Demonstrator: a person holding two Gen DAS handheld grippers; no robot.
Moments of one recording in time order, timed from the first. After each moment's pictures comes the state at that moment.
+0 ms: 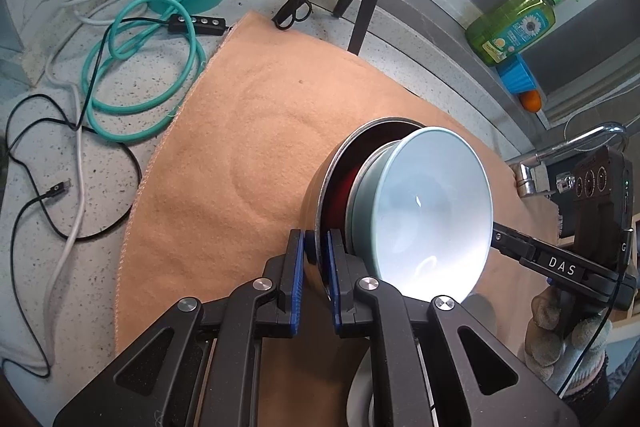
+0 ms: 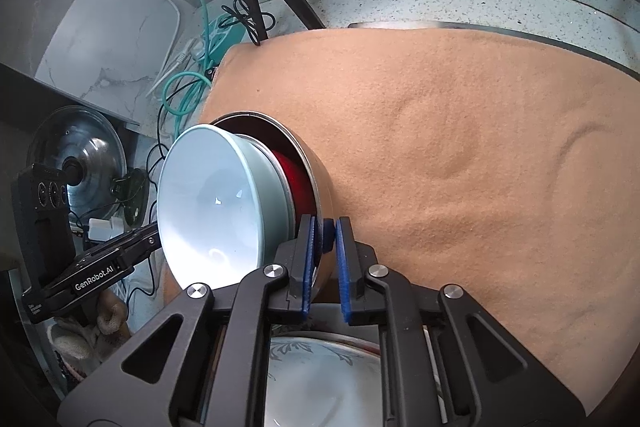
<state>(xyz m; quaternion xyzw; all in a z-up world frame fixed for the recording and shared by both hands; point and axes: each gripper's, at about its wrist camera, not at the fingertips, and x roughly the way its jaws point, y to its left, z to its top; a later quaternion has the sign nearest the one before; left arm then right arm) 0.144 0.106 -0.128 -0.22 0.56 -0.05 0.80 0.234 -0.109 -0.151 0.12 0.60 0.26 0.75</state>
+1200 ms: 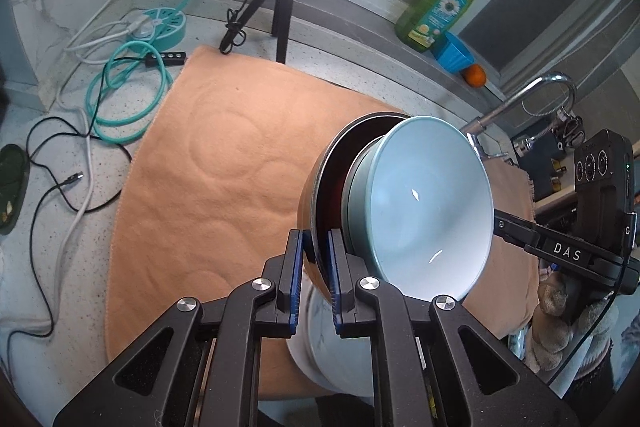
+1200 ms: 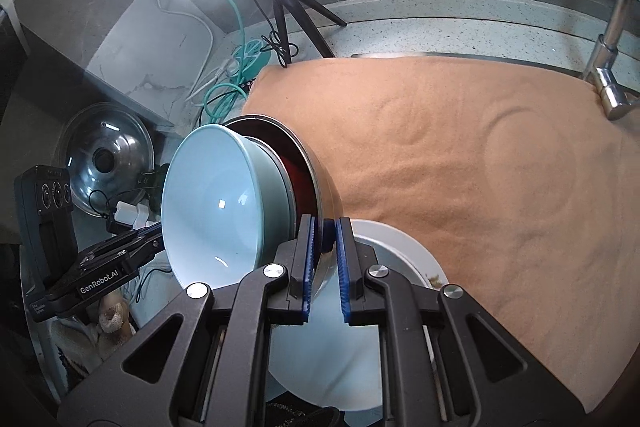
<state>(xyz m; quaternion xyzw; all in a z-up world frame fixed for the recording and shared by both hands) 0.081 0.055 -0.062 -0.18 0.53 -0.09 0.83 0.151 -0.167 -0.078 0.12 0.55 0.26 0.79</state>
